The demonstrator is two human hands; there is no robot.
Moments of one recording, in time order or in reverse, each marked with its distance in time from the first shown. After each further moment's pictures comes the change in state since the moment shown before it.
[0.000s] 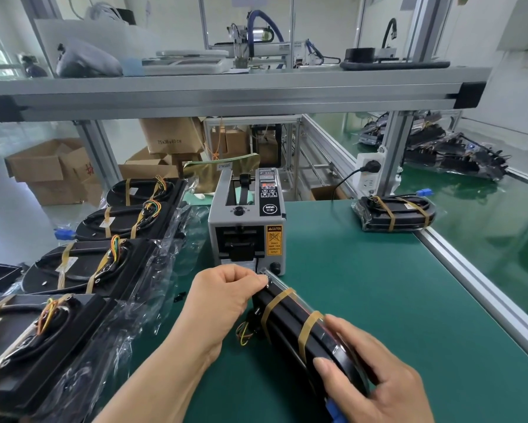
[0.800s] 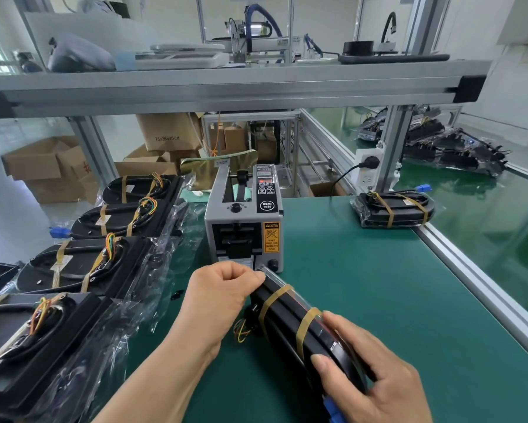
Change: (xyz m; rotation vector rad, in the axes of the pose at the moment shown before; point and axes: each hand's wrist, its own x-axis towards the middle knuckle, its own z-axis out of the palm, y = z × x) left_hand 0.002 -0.003 0.004 0.028 0.051 0.028; right_hand -0.001 0.007 0.001 0.002 -0.011 -0.003
